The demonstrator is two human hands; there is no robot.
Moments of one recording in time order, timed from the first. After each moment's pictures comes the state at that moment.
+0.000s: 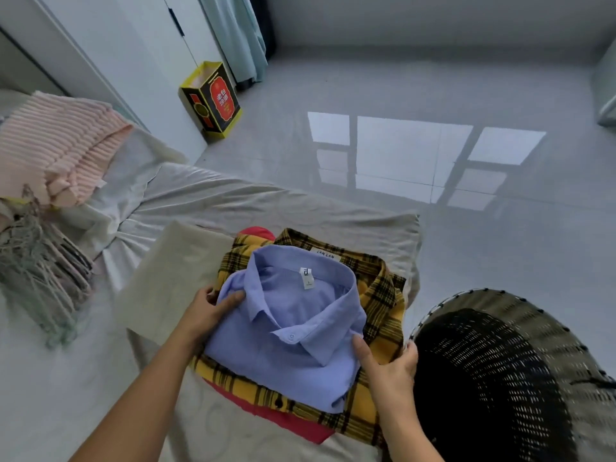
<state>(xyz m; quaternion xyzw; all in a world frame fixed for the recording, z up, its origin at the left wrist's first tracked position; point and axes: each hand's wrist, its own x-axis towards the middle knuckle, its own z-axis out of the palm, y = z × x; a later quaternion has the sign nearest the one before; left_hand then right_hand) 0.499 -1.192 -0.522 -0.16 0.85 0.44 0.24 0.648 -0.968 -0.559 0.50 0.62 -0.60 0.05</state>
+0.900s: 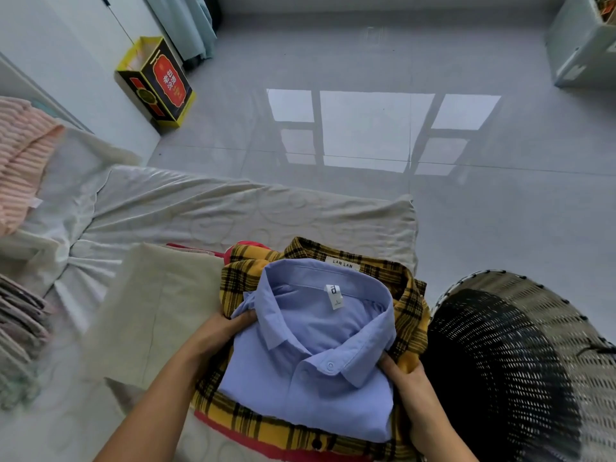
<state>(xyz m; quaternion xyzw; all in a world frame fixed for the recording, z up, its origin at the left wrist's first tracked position) 0.446 -1.190 -0.551 -0.16 0.76 0.45 0.44 0.626 -0.968 -0.588 0.51 0.49 -0.70 0.10</state>
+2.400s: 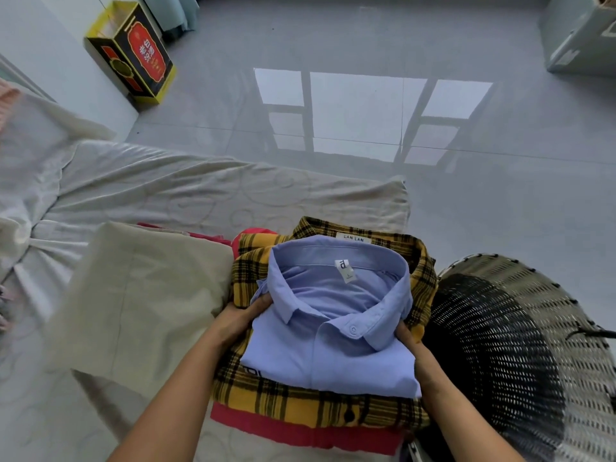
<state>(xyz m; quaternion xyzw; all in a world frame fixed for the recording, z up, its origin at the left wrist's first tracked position) 0.462 -1.152 -0.594 -0.13 0.78 0.44 0.41 0.623 -0.936 -0.598 0.52 0.42 -0.74 0.08</state>
